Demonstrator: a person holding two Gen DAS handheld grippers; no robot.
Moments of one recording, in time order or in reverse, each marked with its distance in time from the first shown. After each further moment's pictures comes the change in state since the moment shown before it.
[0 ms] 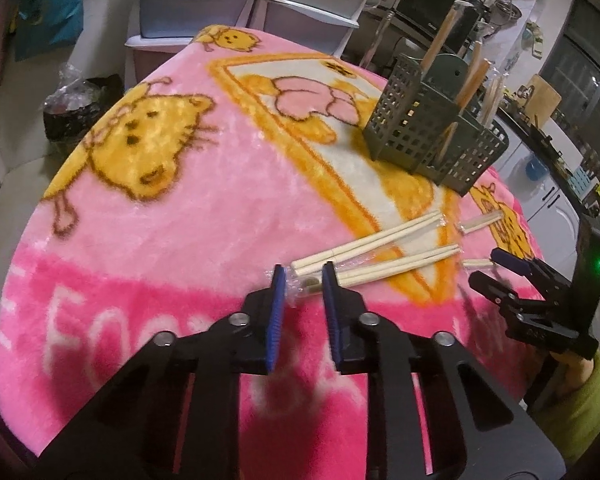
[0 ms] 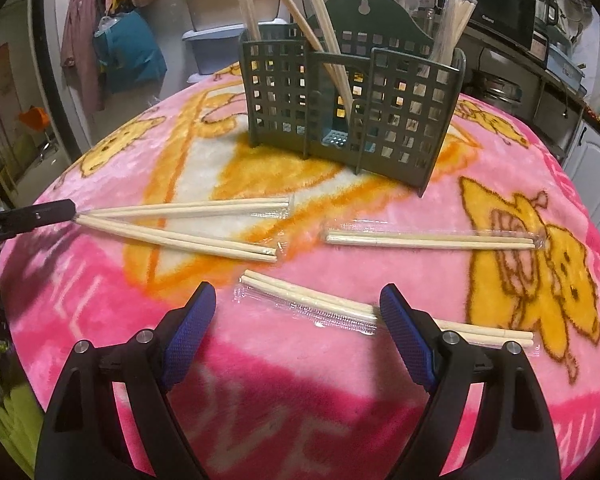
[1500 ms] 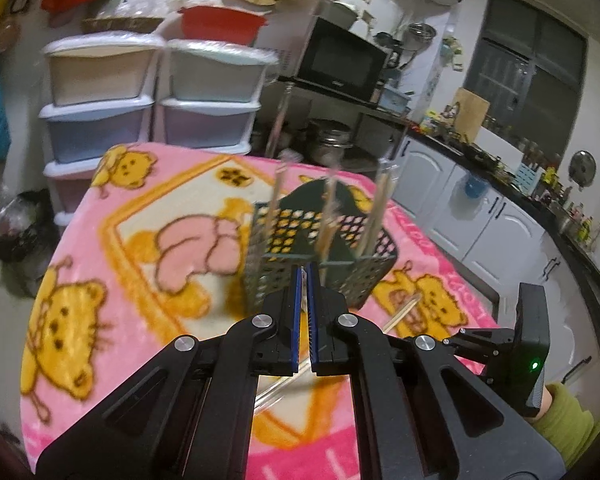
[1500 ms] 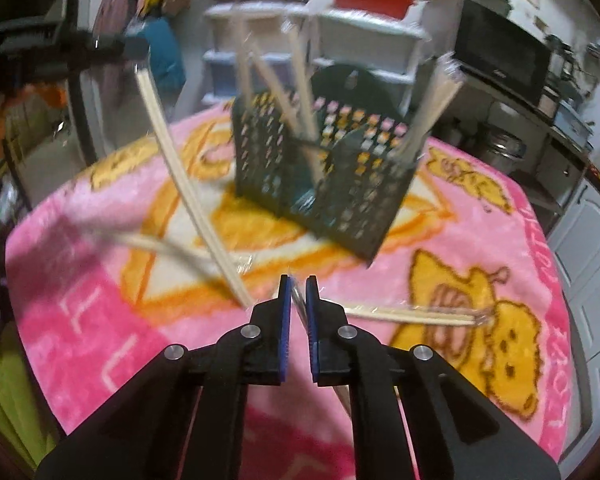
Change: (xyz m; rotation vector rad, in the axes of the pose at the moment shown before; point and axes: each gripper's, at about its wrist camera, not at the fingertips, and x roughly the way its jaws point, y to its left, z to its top) left arm -0.034 -0.118 0.118 0.210 -0.216 -0.183; right arm -0.055 -0.036 0.035 -0.113 -0.125 -0.003
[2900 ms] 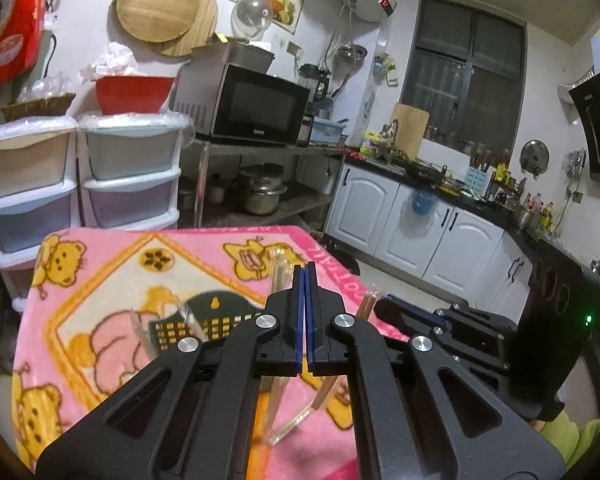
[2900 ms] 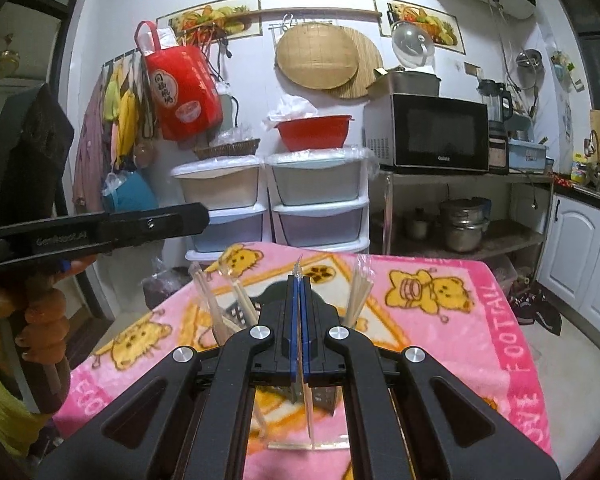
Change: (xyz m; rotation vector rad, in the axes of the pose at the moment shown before) left arm 0.007 -0.089 0.083 0.142 -0.126 -0.155; right arm -0.099 -0.047 0.101 0.181 -0.406 -0.030
